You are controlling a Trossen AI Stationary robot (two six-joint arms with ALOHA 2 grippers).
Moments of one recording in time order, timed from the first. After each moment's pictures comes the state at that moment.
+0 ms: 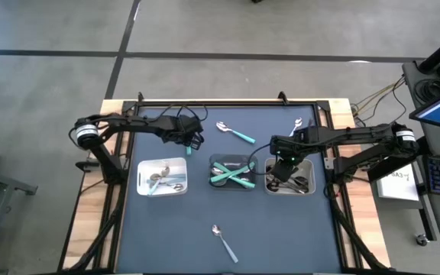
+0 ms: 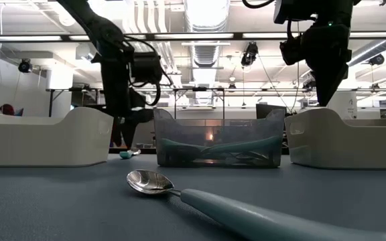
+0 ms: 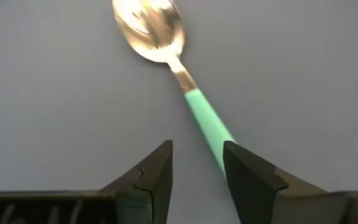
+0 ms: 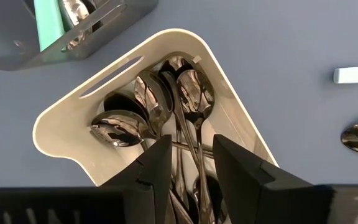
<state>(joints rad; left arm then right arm) 0.40 1.68 0.97 -0.61 -0.35 -0.73 -0.08 1.29 0.99 -1.06 -0.02 0.52</state>
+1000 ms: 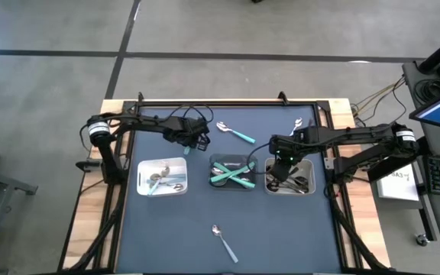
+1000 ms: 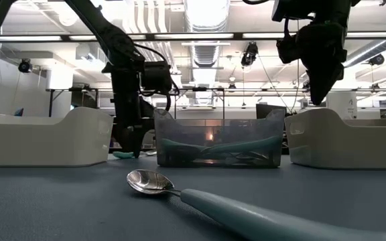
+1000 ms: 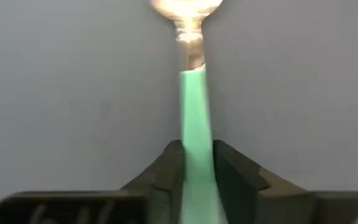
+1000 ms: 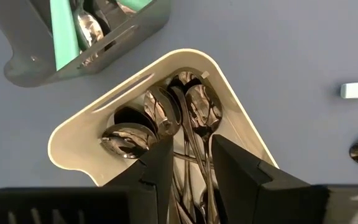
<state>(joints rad) 0.39 1.83 1.02 -0.58 -0.24 -0.83 -0.08 1.29 0.99 -1.01 -0.02 0.52</state>
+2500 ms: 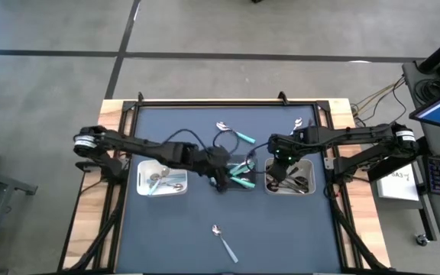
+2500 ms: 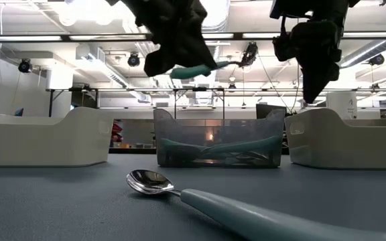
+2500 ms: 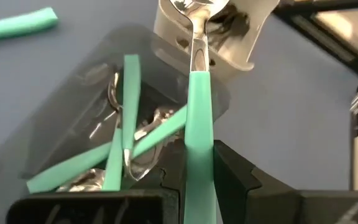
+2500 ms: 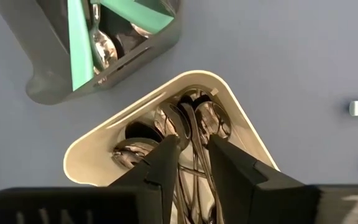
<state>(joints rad) -0.08 1.68 1.26 -0.34 -0.07 -0.62 -0.08 1.29 0.99 -0.95 -0.02 0.52</state>
